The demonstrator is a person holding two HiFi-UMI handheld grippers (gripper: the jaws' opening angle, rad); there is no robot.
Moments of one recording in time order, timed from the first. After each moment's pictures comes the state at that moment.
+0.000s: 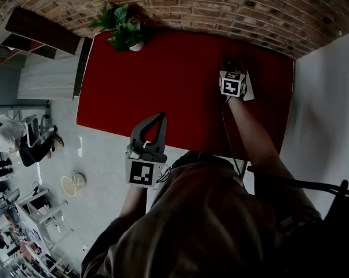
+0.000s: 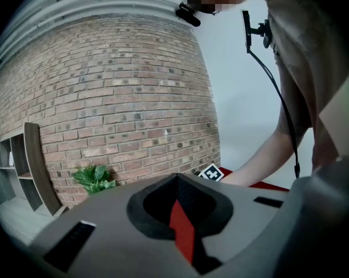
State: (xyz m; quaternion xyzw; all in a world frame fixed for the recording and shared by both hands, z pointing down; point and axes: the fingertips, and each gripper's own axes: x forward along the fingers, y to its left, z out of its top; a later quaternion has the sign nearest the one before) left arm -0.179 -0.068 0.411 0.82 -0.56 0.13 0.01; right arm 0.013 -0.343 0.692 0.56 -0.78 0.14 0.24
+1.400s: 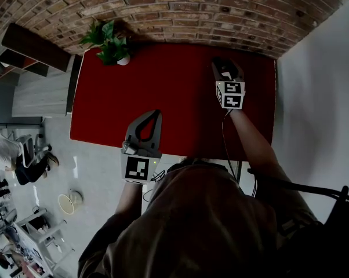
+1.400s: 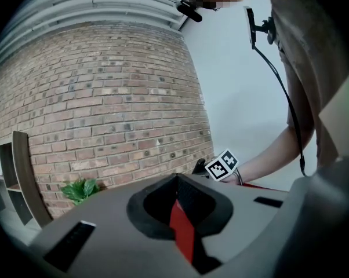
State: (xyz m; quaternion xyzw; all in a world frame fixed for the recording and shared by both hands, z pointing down) left arm -0.154 -0.078 0.393 0.84 -0.53 0.11 -0.03; right arm 0.033 -0.308 0.552 0.54 -0.83 0.04 0.15
